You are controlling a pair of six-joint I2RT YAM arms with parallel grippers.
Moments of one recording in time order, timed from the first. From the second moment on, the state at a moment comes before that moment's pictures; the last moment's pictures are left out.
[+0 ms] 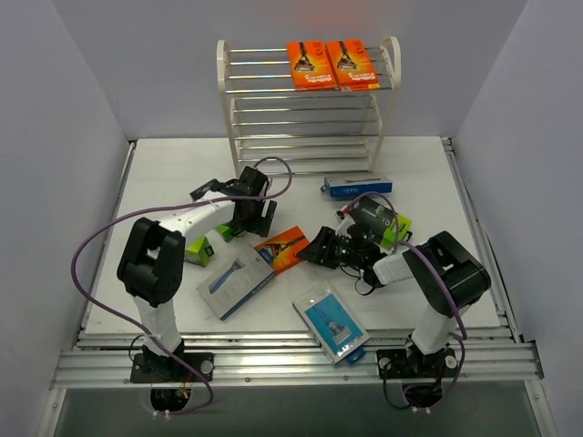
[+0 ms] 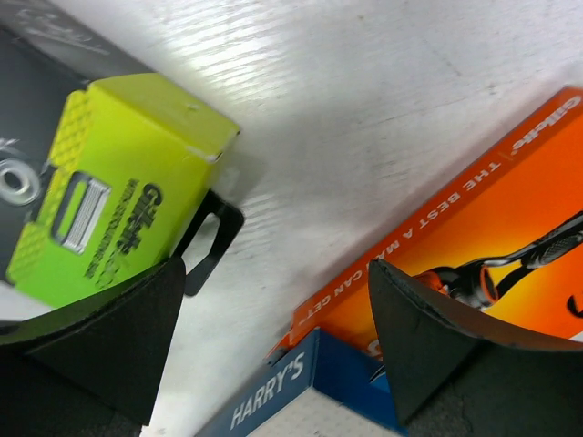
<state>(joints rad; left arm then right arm) -0.52 1.88 1.38 -0.62 -0.13 -0.19 0.50 1.71 0.46 0.76 -0.45 0.85</state>
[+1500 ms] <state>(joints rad) -0.49 1.97 1.40 -0.55 0.25 -0.32 0.50 1.88 0.60 0.86 -0.44 0.87</state>
